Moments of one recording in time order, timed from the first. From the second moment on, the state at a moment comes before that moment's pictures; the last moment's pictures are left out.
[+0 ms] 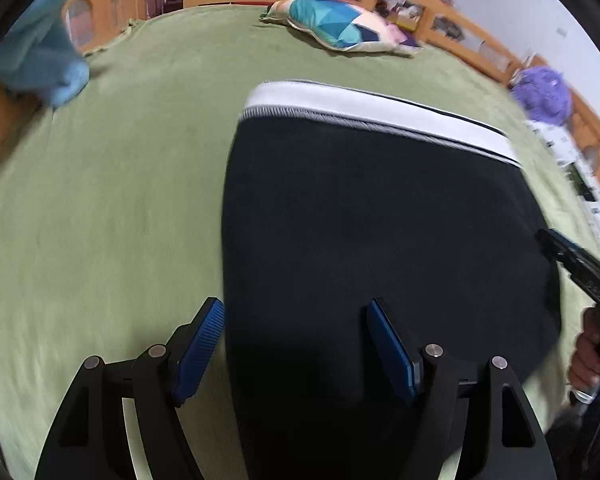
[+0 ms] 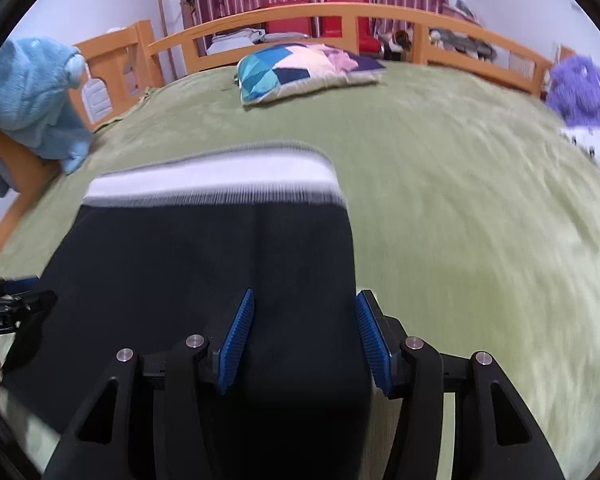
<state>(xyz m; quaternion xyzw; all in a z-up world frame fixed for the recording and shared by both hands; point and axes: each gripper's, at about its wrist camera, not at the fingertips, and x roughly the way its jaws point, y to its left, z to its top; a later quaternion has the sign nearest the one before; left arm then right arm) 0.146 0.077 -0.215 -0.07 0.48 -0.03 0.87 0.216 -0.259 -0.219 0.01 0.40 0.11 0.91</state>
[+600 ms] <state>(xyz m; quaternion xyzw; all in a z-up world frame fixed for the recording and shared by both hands) 0.034 0.026 -0.102 -0.03 0.39 0.00 0.92 0.075 -0.256 -0.115 0.00 0.36 0.08 0.93</state>
